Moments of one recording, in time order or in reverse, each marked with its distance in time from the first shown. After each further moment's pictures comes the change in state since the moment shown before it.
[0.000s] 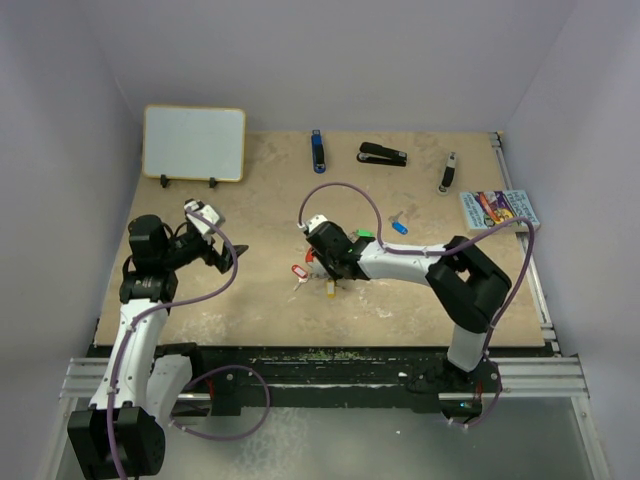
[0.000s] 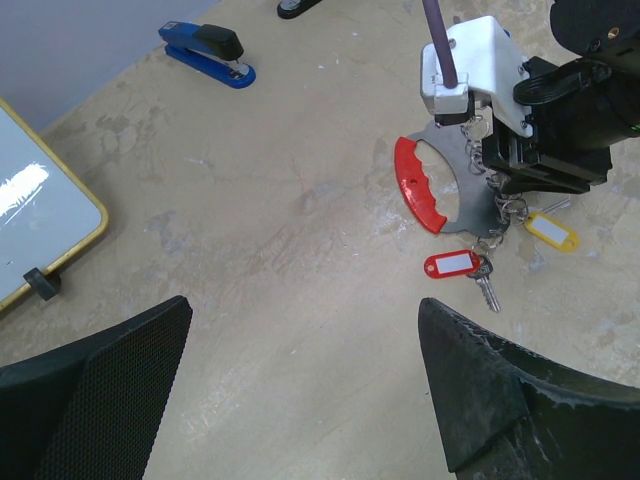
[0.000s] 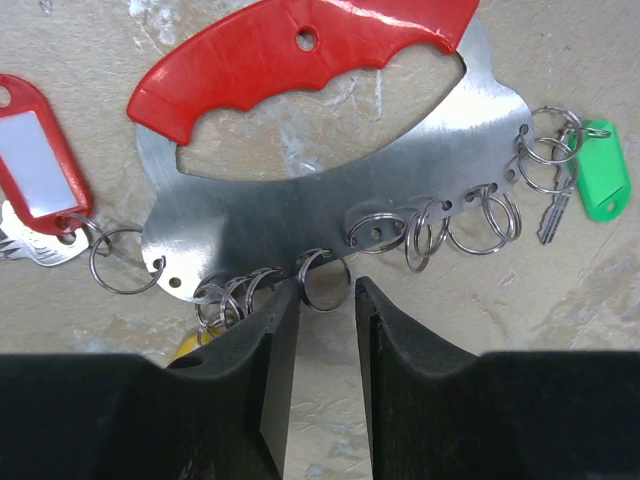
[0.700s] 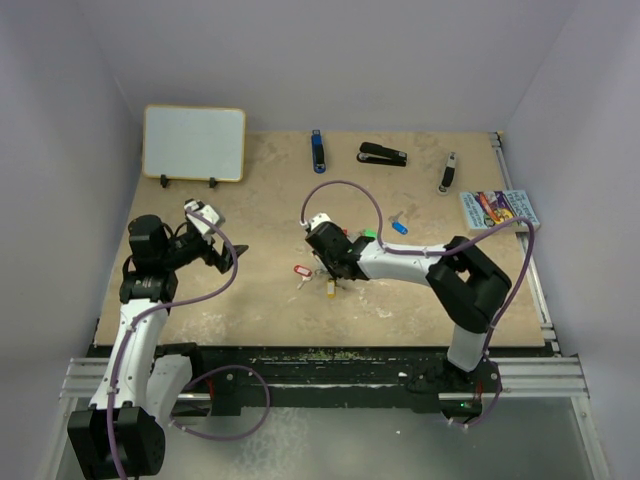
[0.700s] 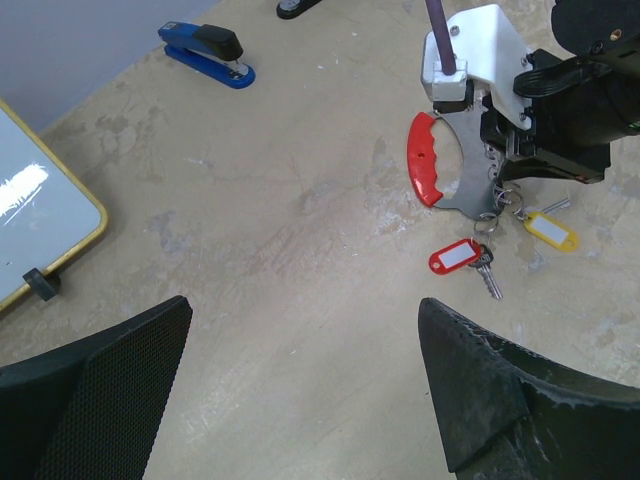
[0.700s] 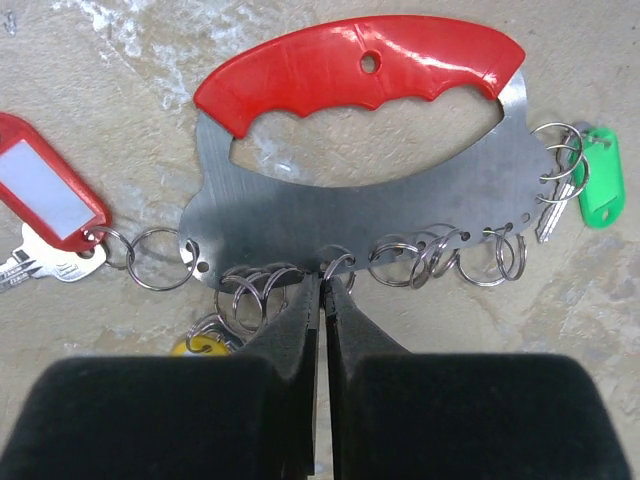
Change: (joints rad) left arm 0.000 0.000 0.000 0.000 0.001 0.000; right arm 0.000 0.007 0.008 -0.019 0.054 0.060
